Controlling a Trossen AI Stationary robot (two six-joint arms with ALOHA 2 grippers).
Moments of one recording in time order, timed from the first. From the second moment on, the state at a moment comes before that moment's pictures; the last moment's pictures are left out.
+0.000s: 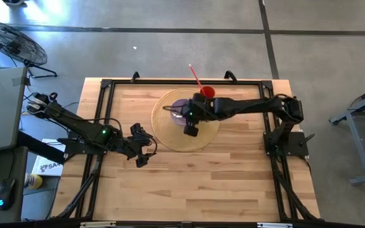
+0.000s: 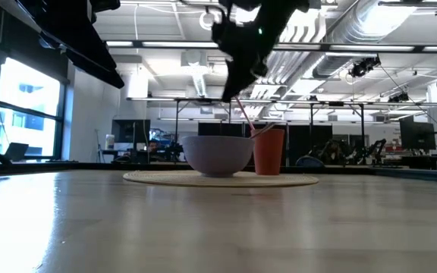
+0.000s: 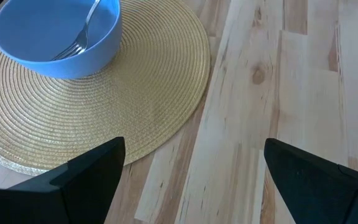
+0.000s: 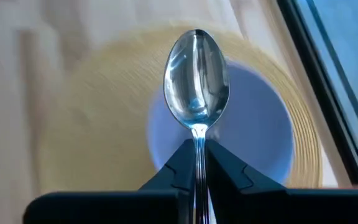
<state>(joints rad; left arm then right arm) -0.41 1.12 0.76 -0.47 -0.48 -0.50 -0.10 1.80 1.48 -0.61 0.27 0.03</state>
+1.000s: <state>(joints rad) -0.41 1.12 0.76 -0.47 -0.48 -0.50 -0.30 1.87 1.24 -0.26 0.09 0.07</state>
